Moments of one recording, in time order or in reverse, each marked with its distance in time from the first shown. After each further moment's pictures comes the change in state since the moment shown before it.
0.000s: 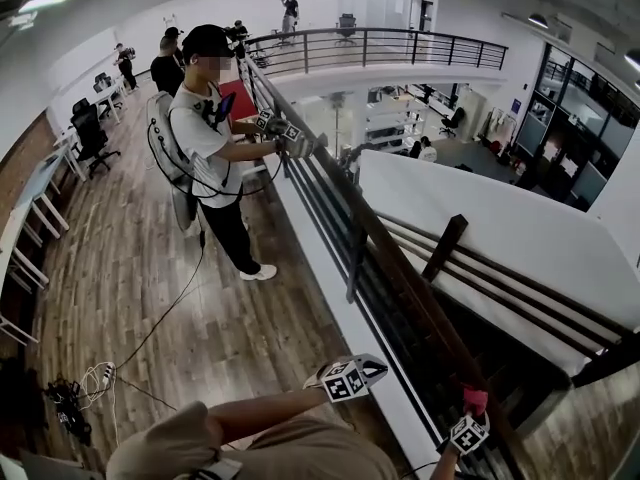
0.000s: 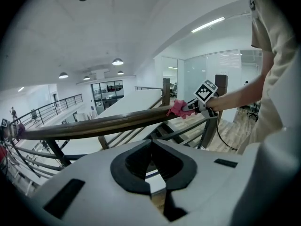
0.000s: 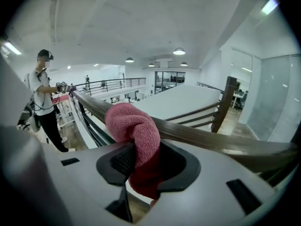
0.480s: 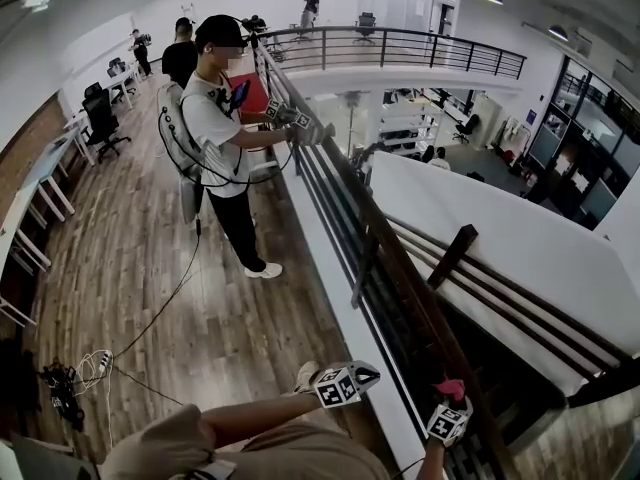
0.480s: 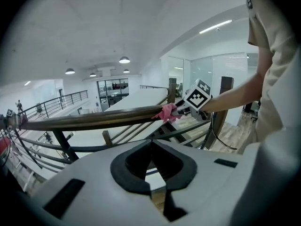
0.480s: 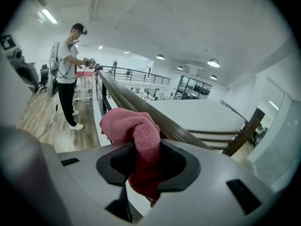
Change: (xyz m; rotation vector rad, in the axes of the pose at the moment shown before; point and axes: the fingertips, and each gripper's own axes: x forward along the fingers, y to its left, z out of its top) left arm -0.015 0.046 -0.033 -0.062 0.014 0.038; right arm 0.064 0.148 0.031 -0.377 0.004 0.142
